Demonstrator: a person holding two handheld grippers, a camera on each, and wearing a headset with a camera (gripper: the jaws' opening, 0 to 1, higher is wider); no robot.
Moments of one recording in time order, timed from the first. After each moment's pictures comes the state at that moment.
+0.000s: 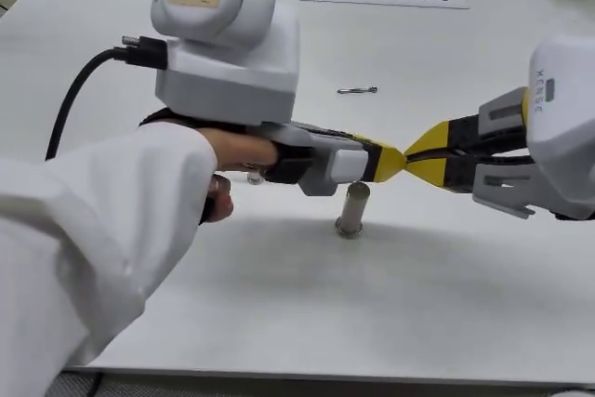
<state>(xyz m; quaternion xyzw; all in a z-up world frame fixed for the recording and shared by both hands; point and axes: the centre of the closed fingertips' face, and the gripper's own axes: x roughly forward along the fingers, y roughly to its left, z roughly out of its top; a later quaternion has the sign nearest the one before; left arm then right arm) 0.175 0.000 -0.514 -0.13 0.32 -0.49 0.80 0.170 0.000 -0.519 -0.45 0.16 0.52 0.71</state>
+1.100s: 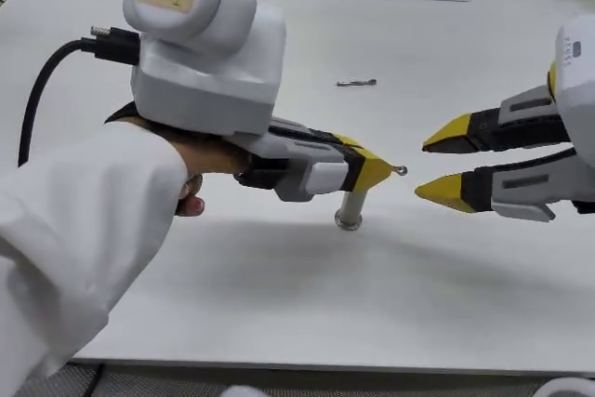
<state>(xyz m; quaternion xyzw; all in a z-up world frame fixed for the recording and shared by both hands) 0.151 0.011 -0.512 -0.05 0.29 -0.52 0.80 0.164 -0.014 -0.536 -0.30 0.25 0.55 0.74</state>
